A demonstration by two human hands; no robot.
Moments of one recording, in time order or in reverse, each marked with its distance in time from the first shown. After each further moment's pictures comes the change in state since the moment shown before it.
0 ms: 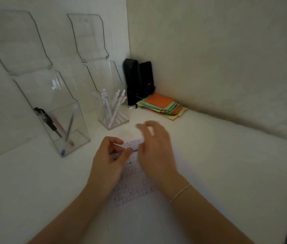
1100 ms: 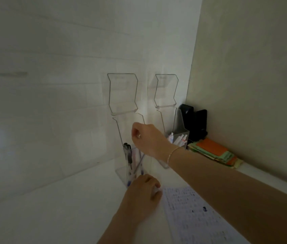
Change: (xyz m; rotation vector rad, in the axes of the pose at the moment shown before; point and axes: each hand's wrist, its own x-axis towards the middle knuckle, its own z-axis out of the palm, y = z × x) left_hand 0.044 -0.055 -0.084 0.693 -0.107 0.375; right_hand 0.157 -0.148 0.065 0.144 -0.506 -0.251
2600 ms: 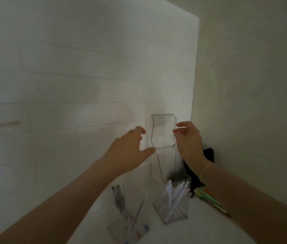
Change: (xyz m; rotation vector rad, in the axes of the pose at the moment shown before) left_hand 0.153 0.057 -0.167 0.145 0.128 -0.065; right_hand 0.047 0.080 -0.098 0.744 0.649 0.290
